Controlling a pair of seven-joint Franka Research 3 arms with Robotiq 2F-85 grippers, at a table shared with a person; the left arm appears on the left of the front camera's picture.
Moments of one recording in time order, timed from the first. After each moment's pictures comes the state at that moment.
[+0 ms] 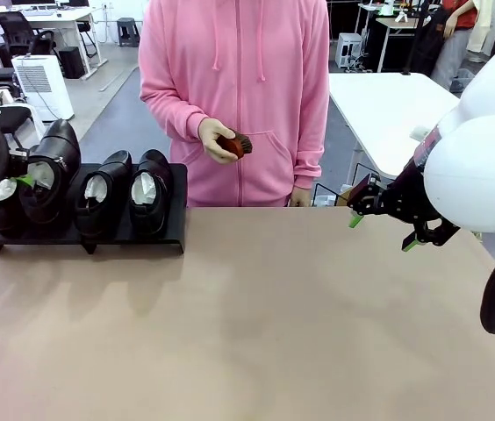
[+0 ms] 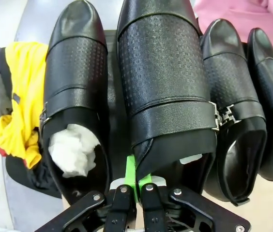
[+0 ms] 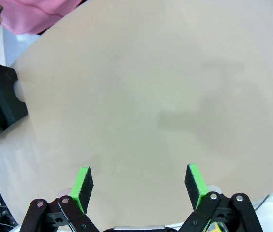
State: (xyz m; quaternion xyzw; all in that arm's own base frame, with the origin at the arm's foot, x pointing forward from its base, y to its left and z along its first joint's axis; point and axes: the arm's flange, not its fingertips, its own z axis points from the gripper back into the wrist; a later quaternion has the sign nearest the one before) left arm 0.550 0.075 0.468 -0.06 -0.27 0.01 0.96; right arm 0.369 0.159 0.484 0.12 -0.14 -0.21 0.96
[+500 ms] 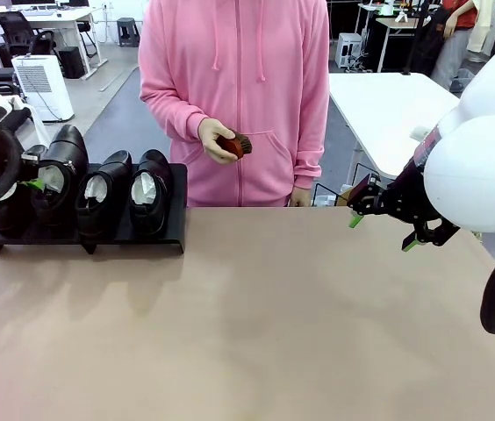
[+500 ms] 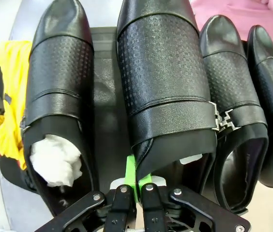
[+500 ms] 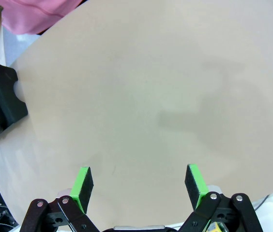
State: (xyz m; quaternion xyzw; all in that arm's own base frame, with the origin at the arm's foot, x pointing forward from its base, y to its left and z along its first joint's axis) left arm 0.561 0.064 0.451 -0.07 -0.26 0.01 0.96; right arm 0.369 0.159 0.484 0.12 -0.14 -0.21 0.96
